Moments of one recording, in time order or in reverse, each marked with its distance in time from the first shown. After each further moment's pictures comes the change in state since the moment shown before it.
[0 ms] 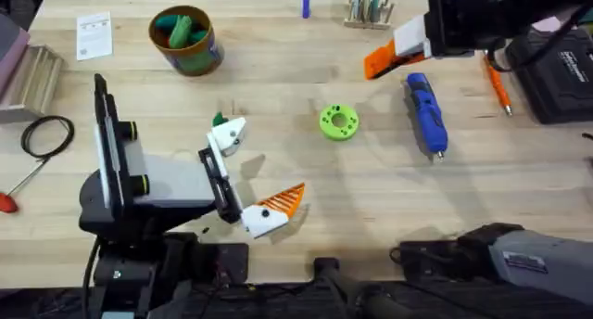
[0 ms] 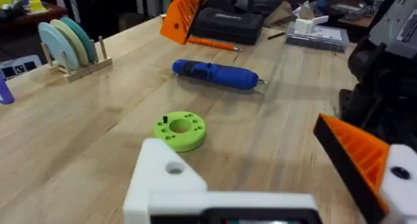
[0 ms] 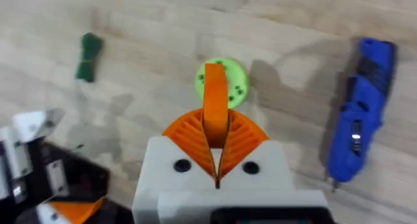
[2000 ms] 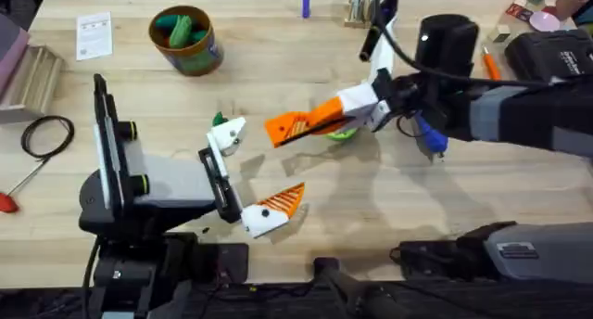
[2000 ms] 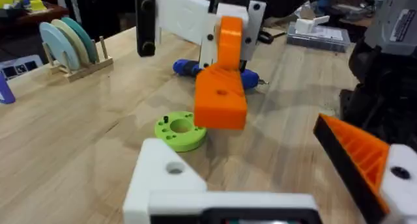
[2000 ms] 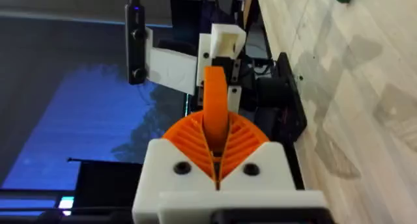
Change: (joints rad) left arm 0.000 0.000 0.000 0.000 -0.003 0.000; right arm 0.009 0.171 -0.816 1.590 -1.297 0.794
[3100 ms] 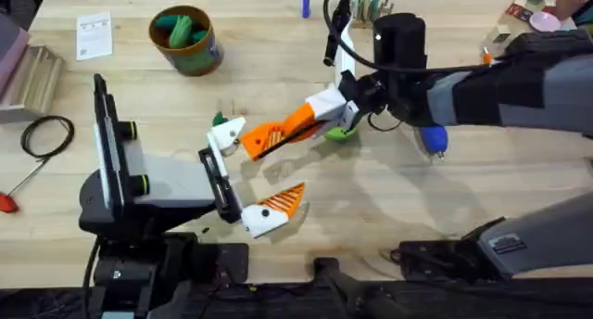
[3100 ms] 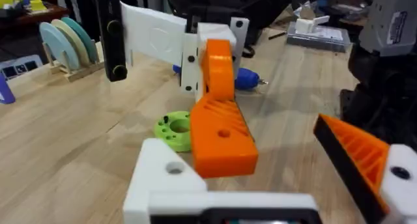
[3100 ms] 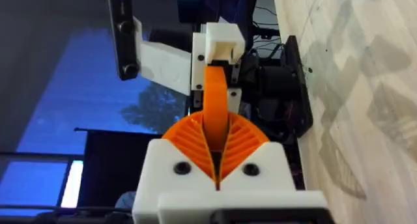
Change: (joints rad) left arm 0.000 0.000 0.000 0.000 0.000 0.000; right arm 0.133 0.176 0.135 0.000 -0.038 -0.014
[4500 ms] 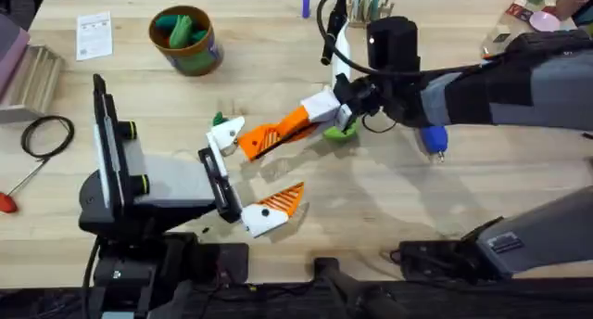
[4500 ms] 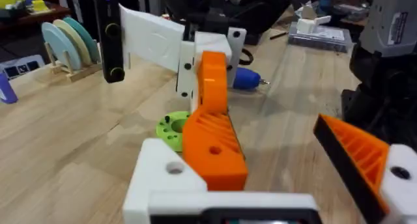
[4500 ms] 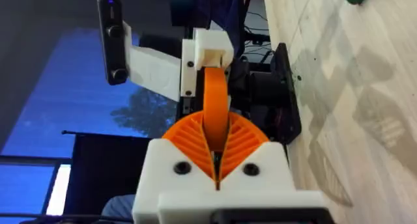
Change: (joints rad) left arm 0.000 0.000 0.000 0.000 -0.001 0.000; right arm 0.016 0.028 0.009 0.000 0.038 -0.054
